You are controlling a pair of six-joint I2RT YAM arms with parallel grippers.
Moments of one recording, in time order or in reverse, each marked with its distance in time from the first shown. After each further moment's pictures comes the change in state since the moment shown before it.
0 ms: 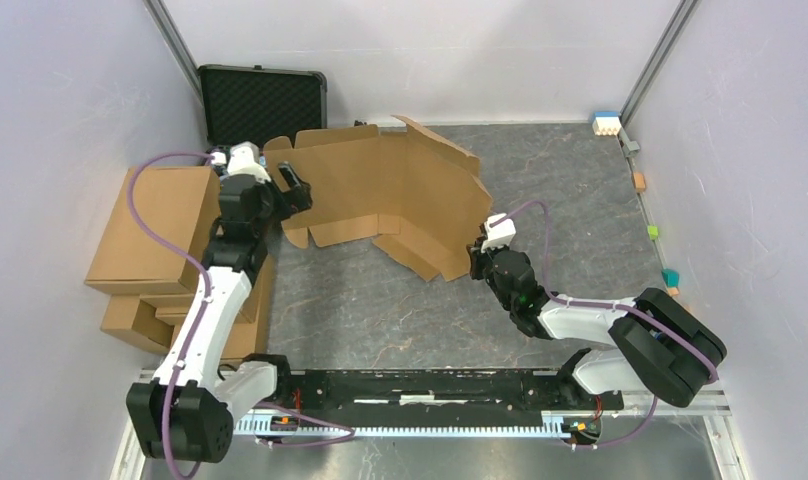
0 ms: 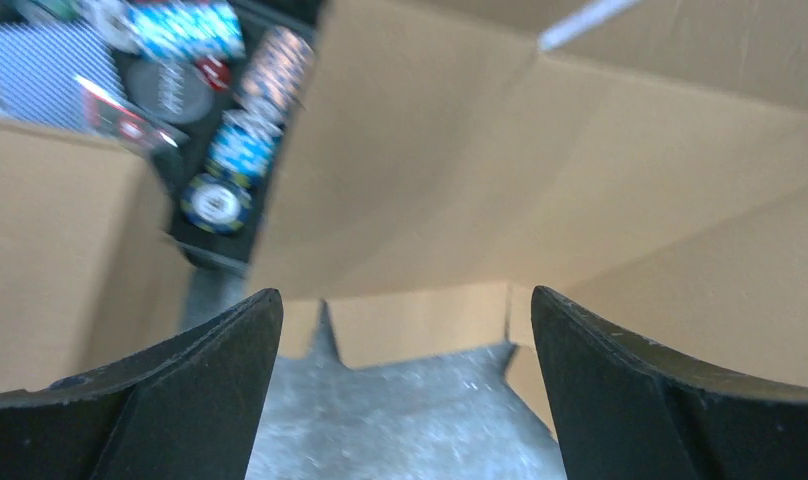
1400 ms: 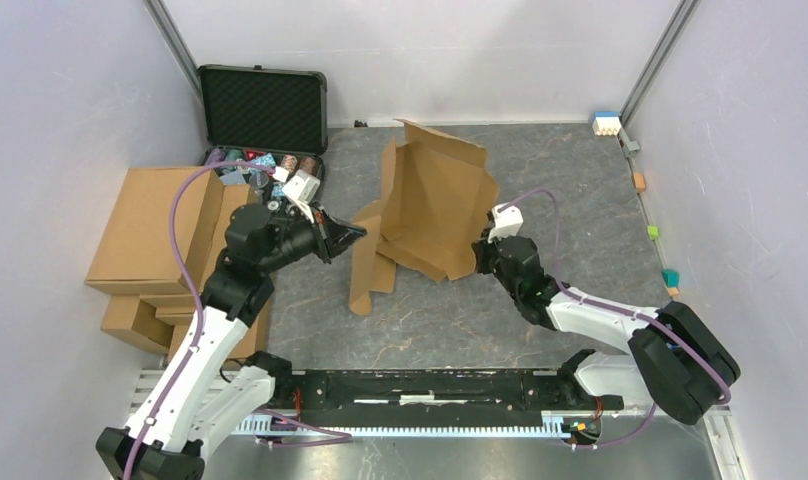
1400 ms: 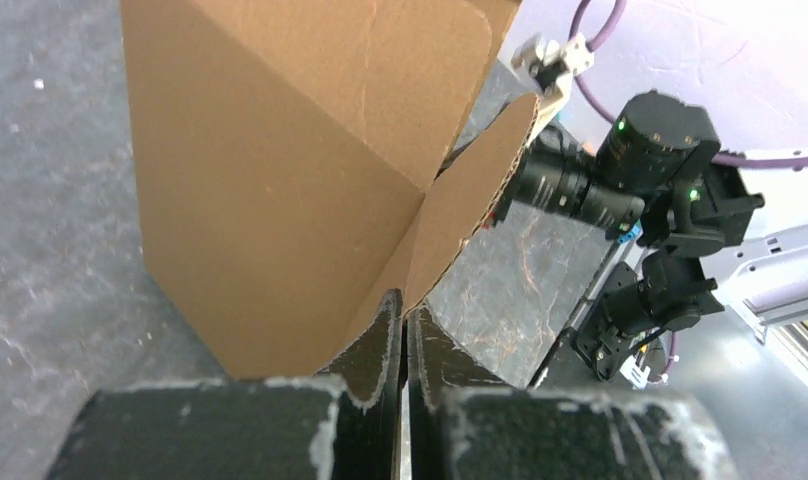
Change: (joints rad) left arm -0.240 -0.222 -0.003 -0.028 0.617 0.080; right arm -0.081 -0.091 0.083 -0.249 -0.100 0.052
